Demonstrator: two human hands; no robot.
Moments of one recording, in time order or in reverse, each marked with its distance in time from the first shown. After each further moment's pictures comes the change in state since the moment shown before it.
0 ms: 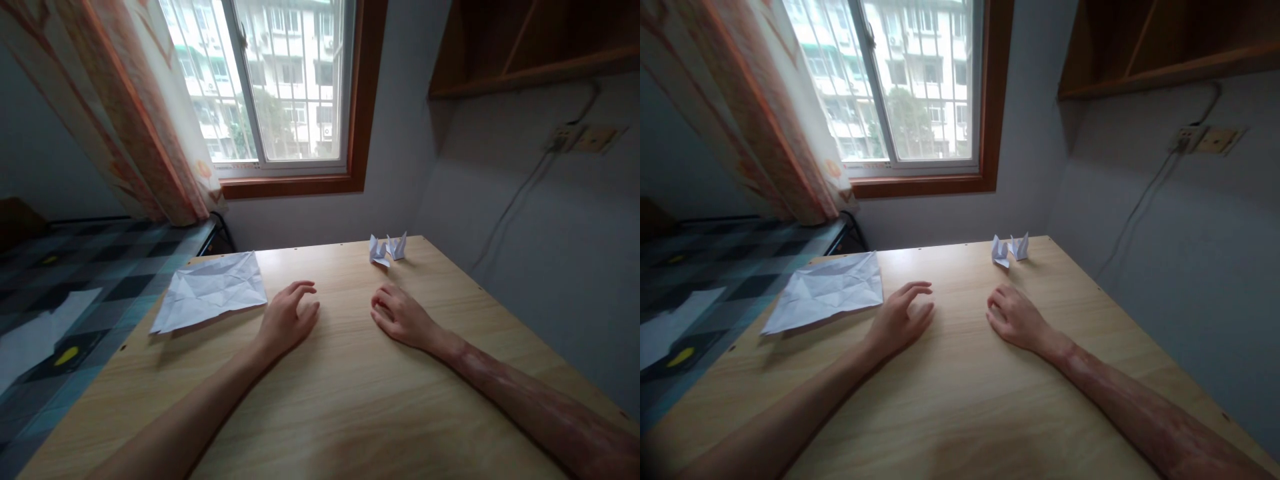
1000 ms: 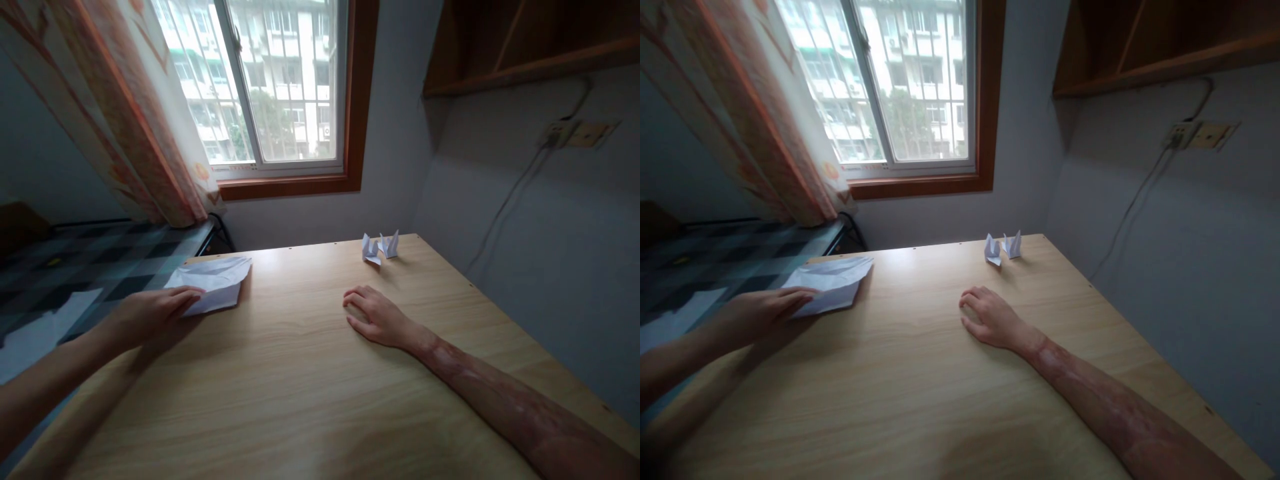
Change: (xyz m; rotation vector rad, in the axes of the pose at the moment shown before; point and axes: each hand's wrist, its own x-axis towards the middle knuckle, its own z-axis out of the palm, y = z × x) left_hand -0.037 -0.120 -0.215 0.679 -0.332 -0.060; right_hand 0.016 -0.019 0.014 0.136 -0.050 -0.169
